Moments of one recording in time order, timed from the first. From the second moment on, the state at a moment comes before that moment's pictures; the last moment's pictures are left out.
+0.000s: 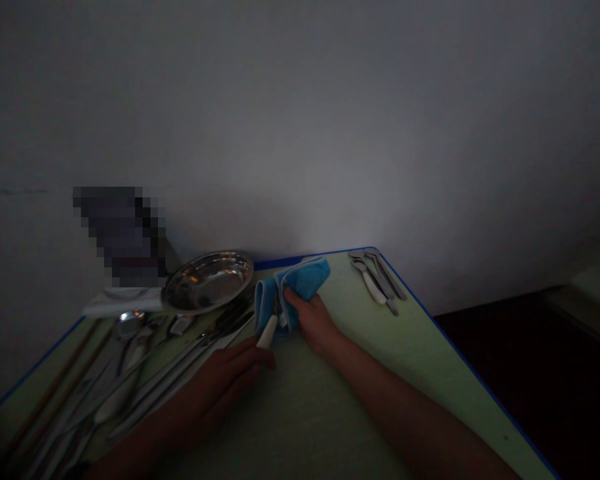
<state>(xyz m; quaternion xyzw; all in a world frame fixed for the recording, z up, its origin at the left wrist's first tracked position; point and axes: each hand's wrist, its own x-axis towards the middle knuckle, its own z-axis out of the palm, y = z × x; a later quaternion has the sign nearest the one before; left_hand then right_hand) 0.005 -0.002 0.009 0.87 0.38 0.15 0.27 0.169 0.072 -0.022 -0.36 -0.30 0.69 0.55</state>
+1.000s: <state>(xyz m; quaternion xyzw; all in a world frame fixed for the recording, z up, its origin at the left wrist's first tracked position) 0.004 -0.003 0.009 0.83 0.41 0.25 0.29 0.175 0.077 -0.018 -0.32 -0.18 0.77 0.53</state>
